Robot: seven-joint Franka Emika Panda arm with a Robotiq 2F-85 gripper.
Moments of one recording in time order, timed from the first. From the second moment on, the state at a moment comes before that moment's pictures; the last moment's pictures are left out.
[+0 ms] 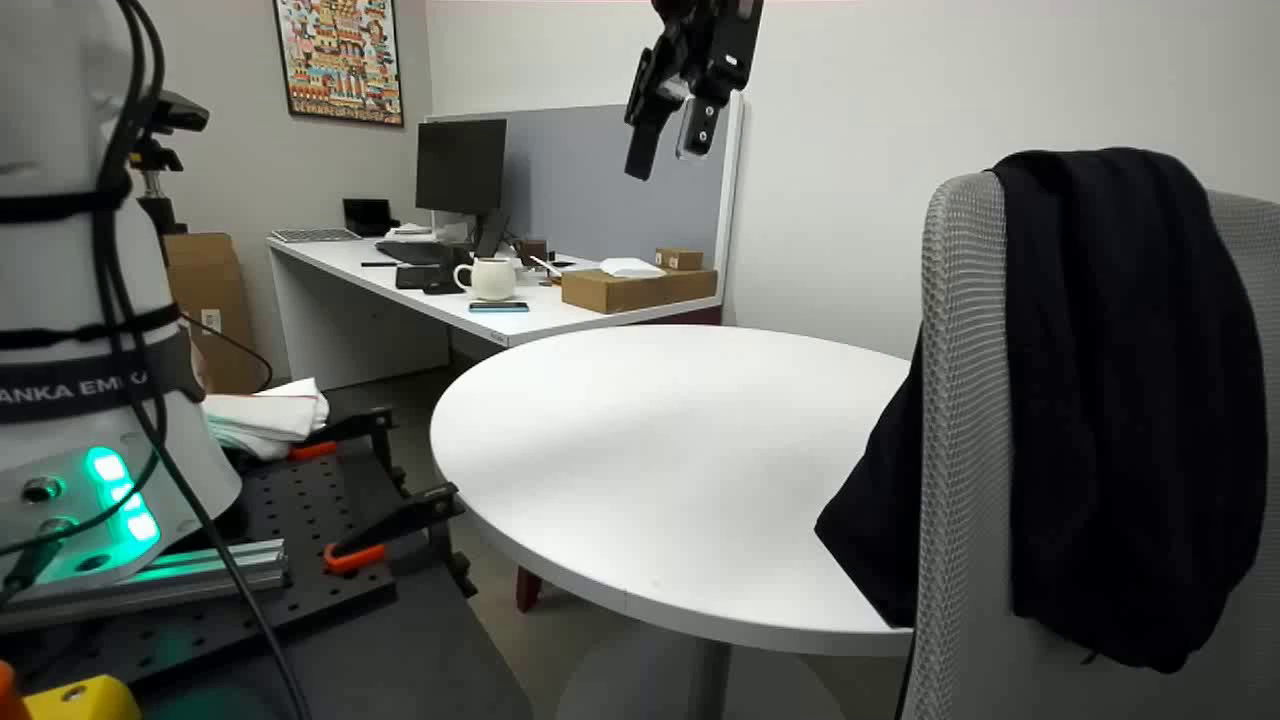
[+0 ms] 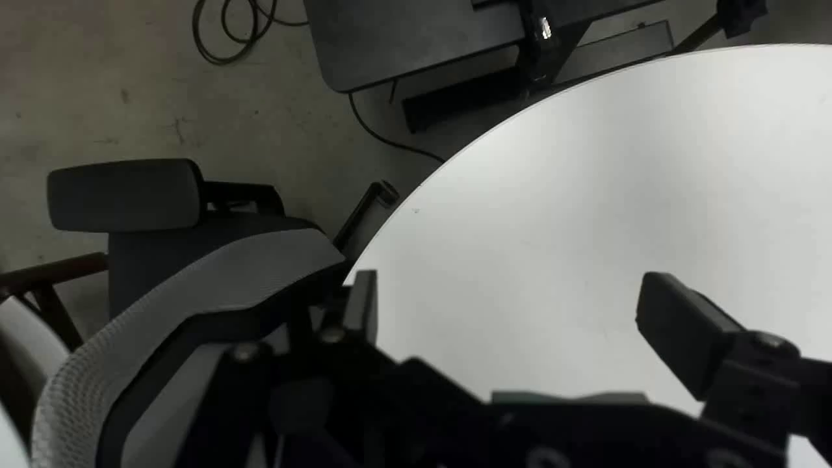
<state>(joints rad) -0.24 -0.25 -0.18 -2.30 -0.24 1.82 -0.04</state>
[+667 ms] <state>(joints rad) -0.23 -0.25 -0.18 -2.30 -0.24 1.82 -0.04</state>
